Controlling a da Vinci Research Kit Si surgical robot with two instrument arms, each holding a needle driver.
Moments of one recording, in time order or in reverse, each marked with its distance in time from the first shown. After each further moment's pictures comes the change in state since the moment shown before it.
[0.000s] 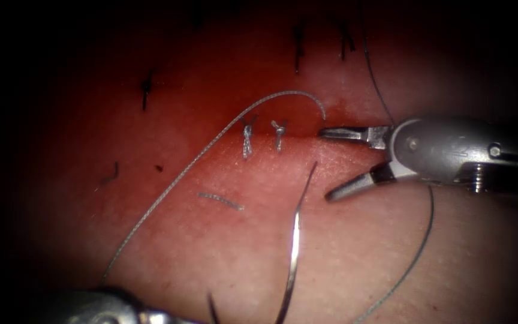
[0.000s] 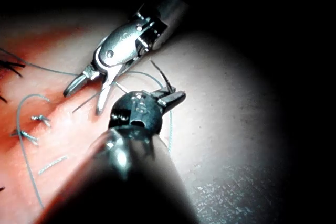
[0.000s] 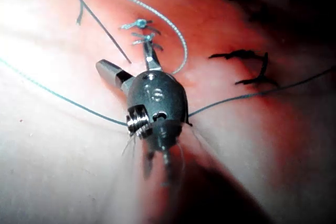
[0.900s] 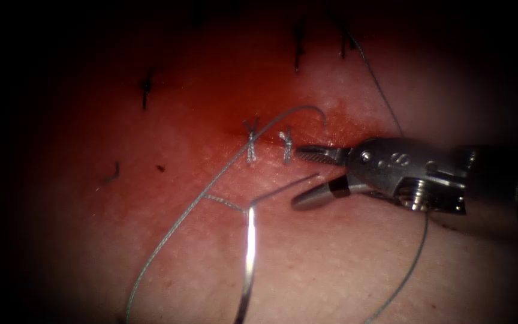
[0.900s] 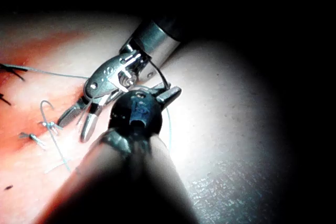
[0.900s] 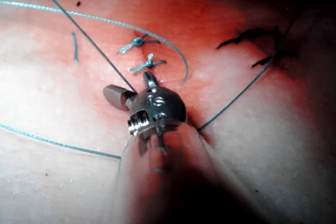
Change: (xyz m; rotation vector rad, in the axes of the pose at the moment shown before) right arm -0.006 -0.002 0.001 0.048 -0.312 0.485; left arm 0.003 0.002 -0.004 0.079 -0.005 0.032
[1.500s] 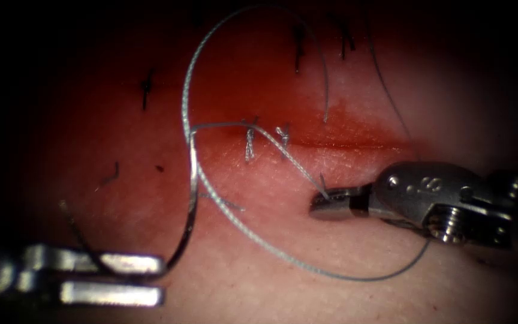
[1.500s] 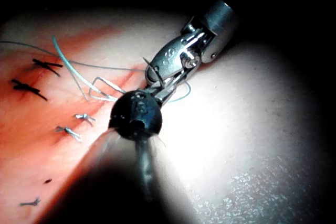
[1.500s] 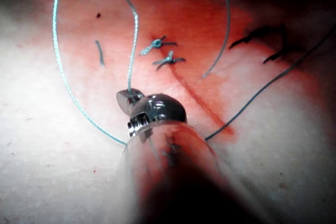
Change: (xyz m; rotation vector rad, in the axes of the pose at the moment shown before) right arm 0.004 -0.008 -0.004 0.113 -0.046 0.095; left arm -0.002 -0.004 -0.003 0.150 -0.057 -0.023
